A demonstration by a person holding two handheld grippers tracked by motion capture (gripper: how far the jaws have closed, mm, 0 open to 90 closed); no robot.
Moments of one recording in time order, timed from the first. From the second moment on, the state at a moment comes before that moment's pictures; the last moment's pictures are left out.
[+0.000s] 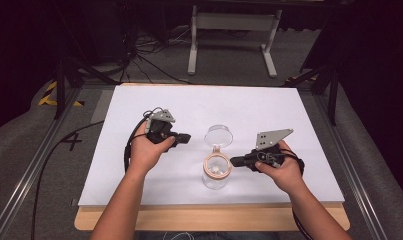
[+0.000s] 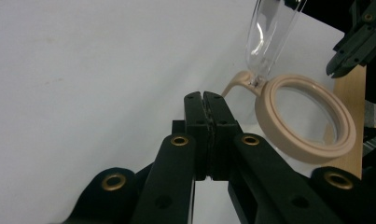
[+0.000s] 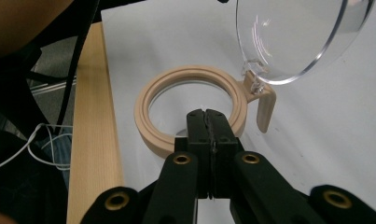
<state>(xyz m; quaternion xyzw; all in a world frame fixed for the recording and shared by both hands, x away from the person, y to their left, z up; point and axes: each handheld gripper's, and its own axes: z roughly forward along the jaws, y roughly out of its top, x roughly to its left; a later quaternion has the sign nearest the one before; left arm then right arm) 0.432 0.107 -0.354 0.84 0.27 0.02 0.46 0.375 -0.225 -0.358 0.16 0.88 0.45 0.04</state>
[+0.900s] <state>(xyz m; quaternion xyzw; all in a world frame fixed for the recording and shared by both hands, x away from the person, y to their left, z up) 0.423 0.070 -0.330 0.84 0.20 0.03 0.49 0.373 -0.213 -0.359 0.19 0.85 0.49 0.06</state>
